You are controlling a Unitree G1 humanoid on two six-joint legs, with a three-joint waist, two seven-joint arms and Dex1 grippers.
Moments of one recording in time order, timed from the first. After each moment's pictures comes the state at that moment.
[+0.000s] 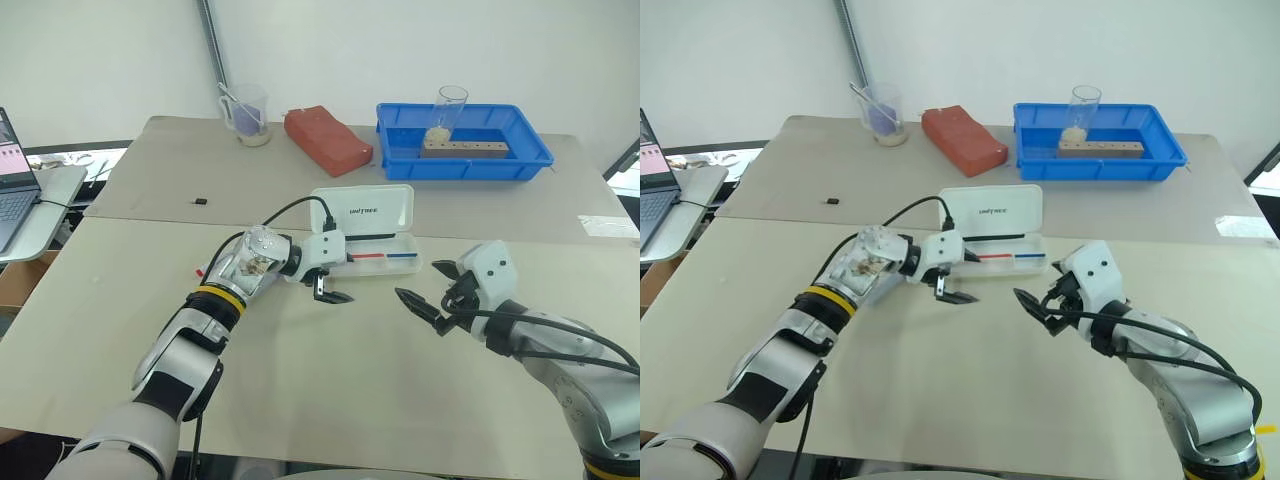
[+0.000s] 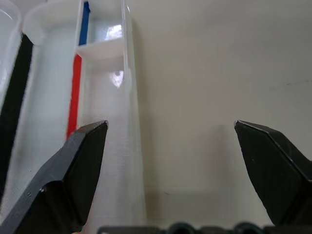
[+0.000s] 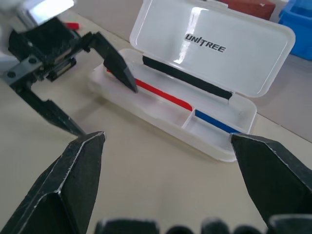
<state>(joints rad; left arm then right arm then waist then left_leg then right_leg) -0.87 0.26 -0.43 0.78 0.07 -0.08 -1.16 -0.03 -0.64 -0.13 -0.74 0.50 0.88 0.38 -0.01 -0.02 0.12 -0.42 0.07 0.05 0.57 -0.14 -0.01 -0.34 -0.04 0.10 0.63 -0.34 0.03</state>
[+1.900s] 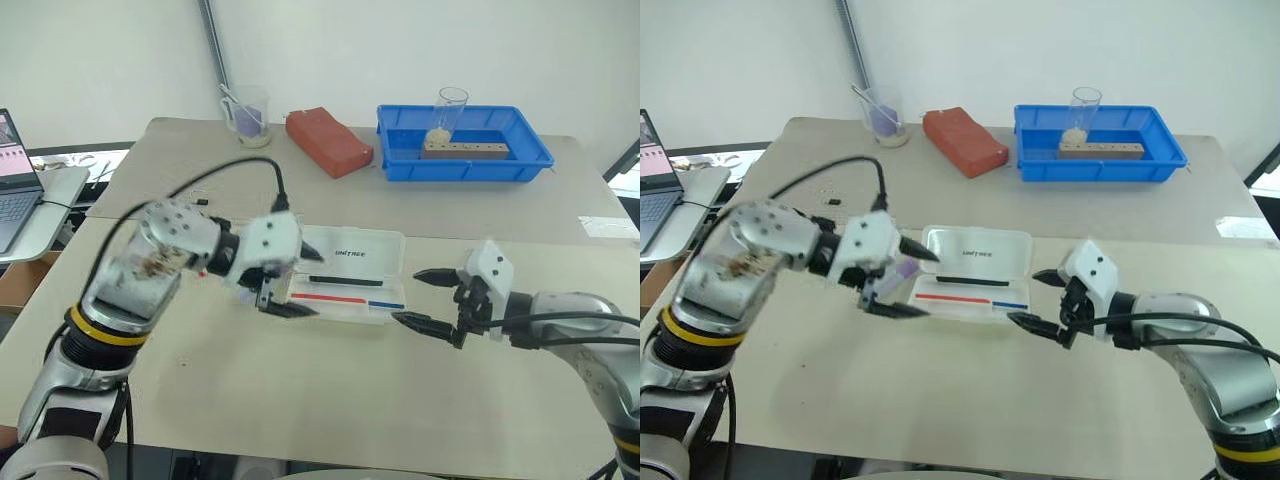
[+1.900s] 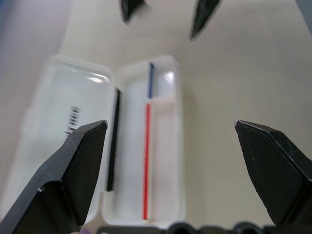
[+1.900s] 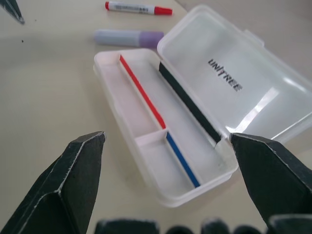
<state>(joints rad) -0.71 0.71 -0.17 -0.32 -0.27 0.69 -1.29 -0.16 -0.84 -0.09 -0.58 0.59 0.77 0.81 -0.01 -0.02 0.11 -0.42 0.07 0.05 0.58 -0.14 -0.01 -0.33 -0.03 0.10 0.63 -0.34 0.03</state>
